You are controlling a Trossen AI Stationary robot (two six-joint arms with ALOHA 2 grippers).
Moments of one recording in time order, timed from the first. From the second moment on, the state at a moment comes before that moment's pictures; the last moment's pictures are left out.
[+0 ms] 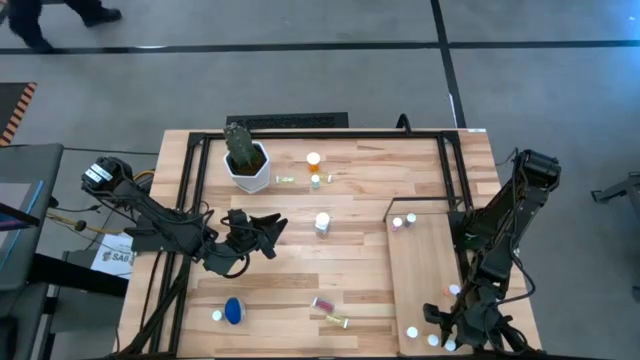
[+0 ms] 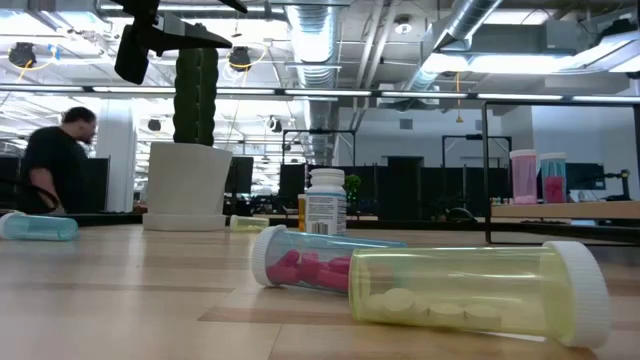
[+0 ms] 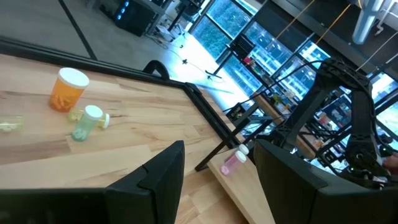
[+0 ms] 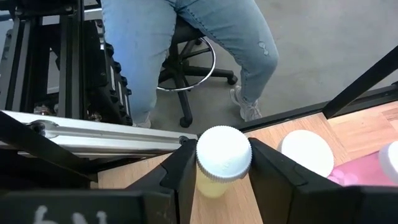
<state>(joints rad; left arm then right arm) -0.57 1.28 0.65 0.35 -1.19 -1.00 1.12 1.30 0.61 0.01 -0.10 -0.14</state>
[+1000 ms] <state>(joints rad) -0.57 1.28 0.65 0.35 -1.19 -1.01 1.11 1.30 0.61 0.01 -0.11 -0.13</state>
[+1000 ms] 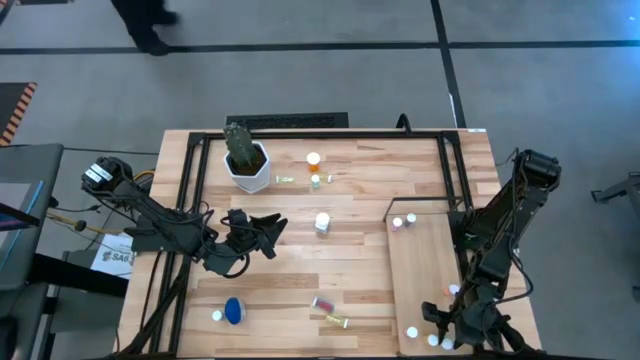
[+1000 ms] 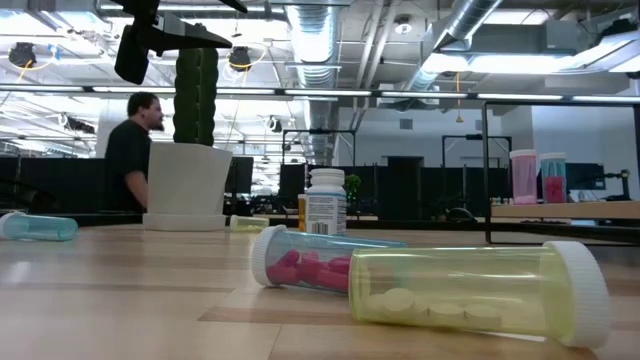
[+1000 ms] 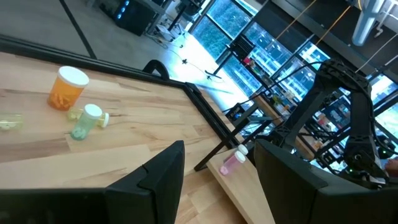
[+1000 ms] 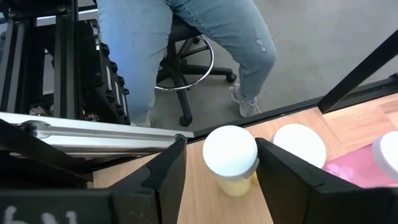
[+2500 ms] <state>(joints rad) -0.57 1.28 0.65 0.32 -1.18 -1.01 1.03 1.23 0.61 -0.02 -0.16 -0.14</state>
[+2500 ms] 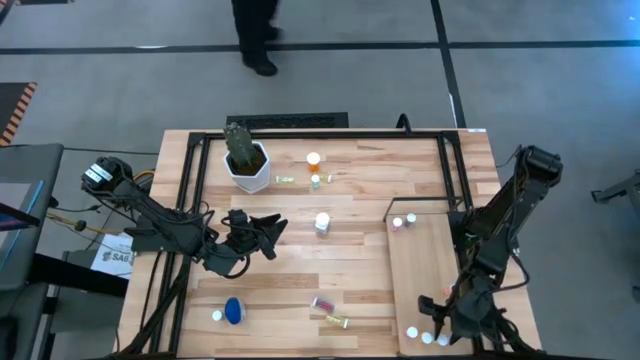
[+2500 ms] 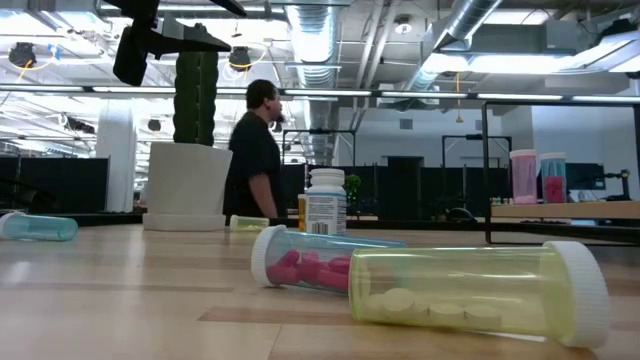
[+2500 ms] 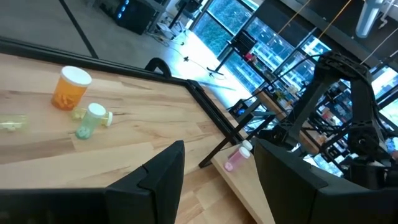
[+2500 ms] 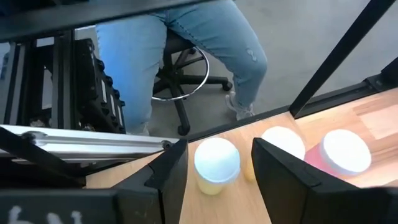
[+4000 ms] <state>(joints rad) -0.64 1.28 0.65 0.30 -1.06 -0.95 0.18 1.34 0.82 -0.05 0.11 0.11</state>
